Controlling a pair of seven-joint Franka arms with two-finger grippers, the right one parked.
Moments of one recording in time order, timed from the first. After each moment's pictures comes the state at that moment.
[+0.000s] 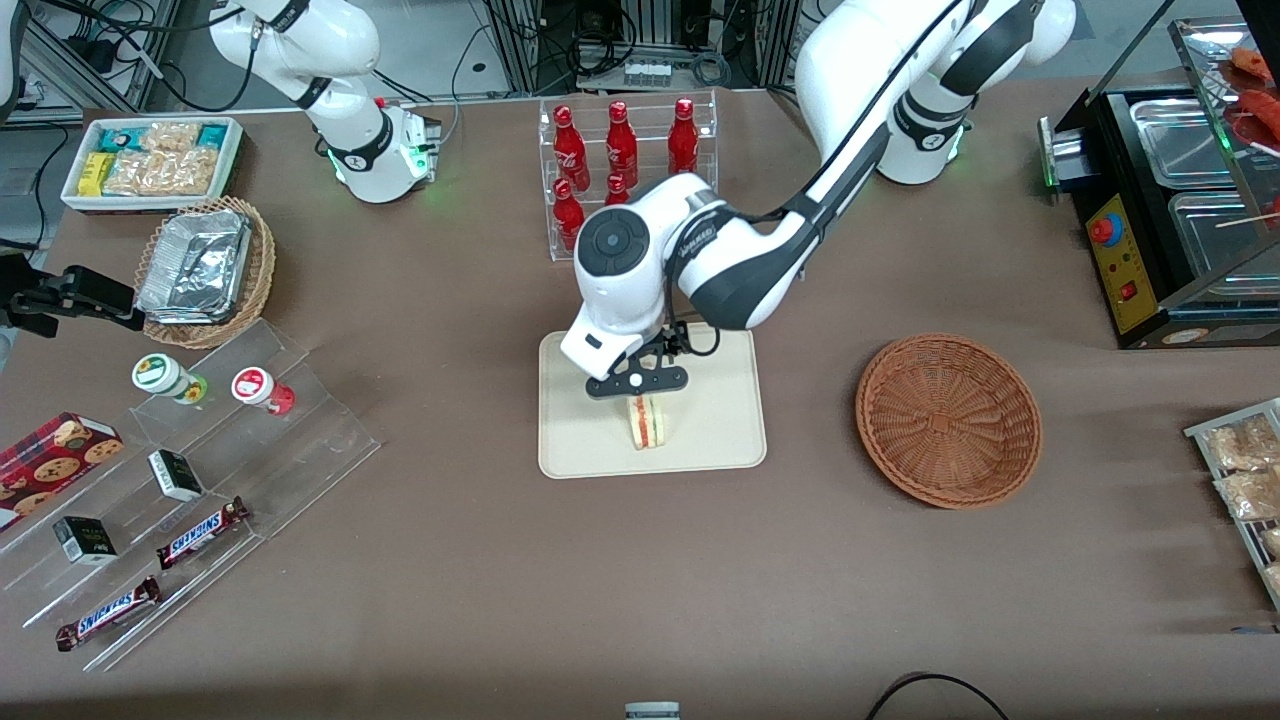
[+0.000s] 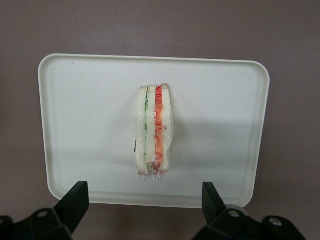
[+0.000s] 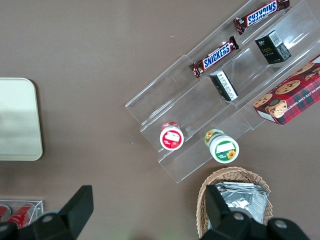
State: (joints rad) arm -0.59 0.71 -0.32 -1.19 0.19 1.84 -0.96
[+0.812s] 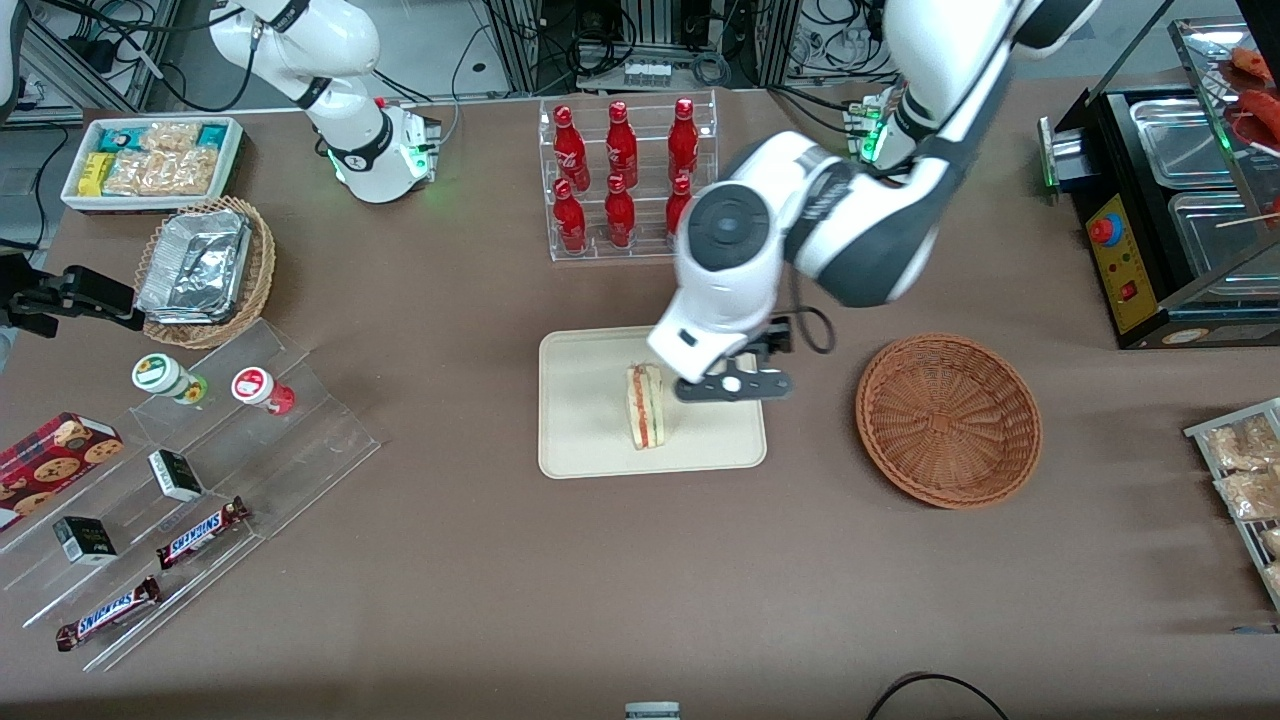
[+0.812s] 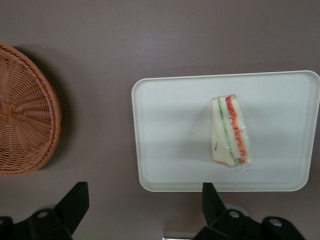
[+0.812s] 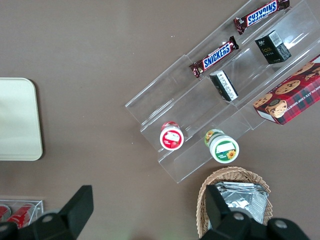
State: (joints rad) arm -0.39 0.51 -0.31 -1.28 0.16 1.65 -0.69
